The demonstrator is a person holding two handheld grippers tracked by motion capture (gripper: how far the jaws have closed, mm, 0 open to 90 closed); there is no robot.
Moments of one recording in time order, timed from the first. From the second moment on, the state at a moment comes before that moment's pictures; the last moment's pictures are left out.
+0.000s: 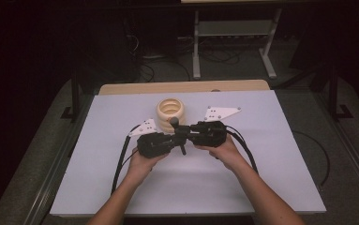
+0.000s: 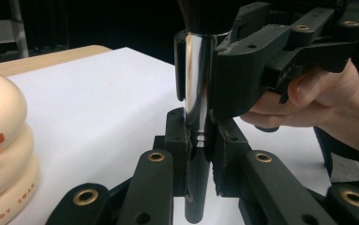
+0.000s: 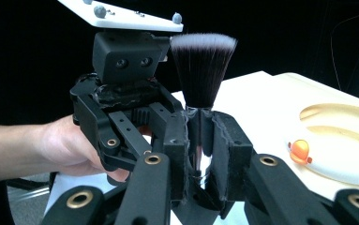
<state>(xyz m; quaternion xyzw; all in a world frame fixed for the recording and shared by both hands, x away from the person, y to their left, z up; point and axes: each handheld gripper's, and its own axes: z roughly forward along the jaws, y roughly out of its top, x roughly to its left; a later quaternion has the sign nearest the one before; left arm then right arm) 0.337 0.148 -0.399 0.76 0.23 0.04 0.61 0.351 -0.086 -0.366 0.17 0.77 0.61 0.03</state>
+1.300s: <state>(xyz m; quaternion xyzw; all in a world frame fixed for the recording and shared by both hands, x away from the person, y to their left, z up) 0.337 0.162 -0.388 0.76 0.24 0.06 0.61 0.333 -0.127 -0.358 0.24 0.78 0.57 0.12</state>
